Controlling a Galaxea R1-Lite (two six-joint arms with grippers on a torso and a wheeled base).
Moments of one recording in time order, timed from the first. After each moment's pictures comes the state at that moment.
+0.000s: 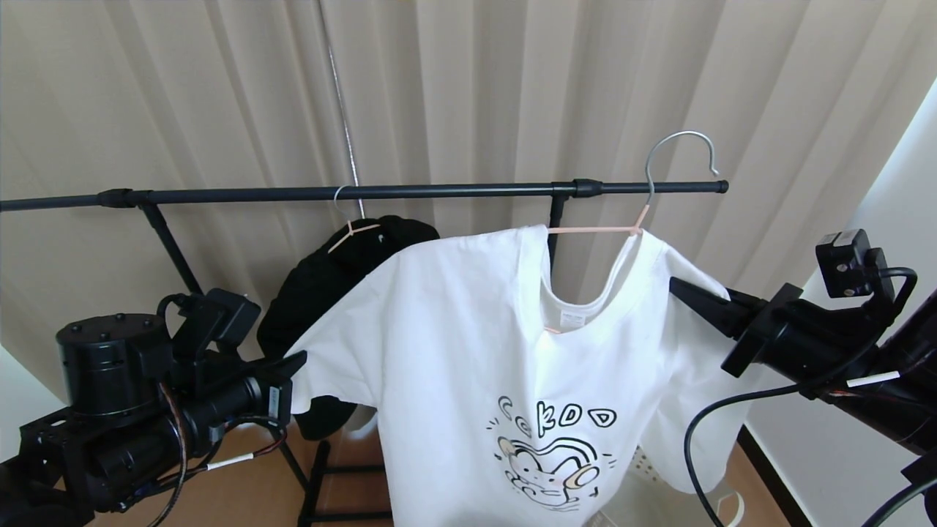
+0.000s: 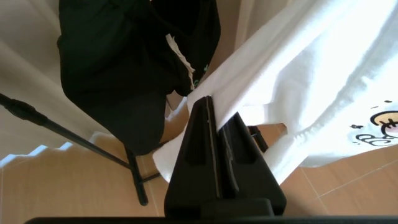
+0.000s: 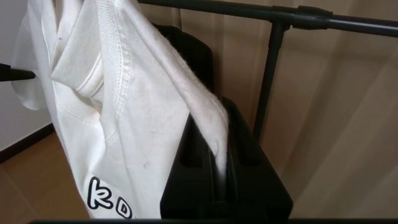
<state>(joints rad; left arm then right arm) -0.24 1.64 -0.34 -0.95 -0.05 0.12 0.19 1.68 -0.35 -1.42 0.46 0.10</state>
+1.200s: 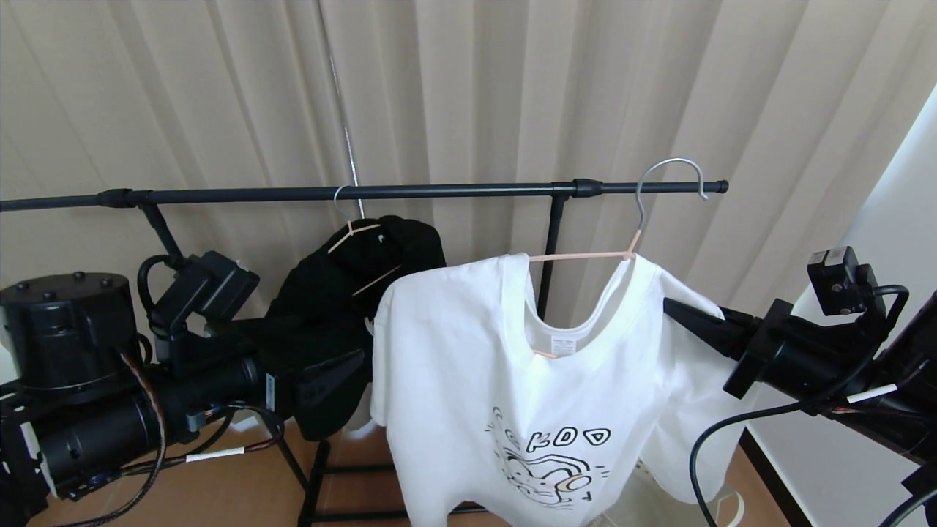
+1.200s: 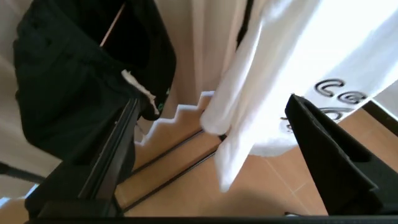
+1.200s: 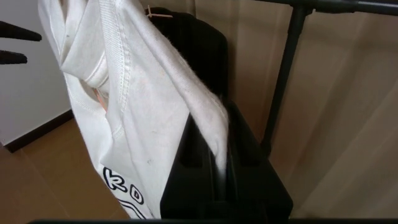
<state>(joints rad) -0.31 1.48 -0.48 -0.70 -0.25 0.13 0.17 1.70 -0.31 -1.42 0.55 0.09</state>
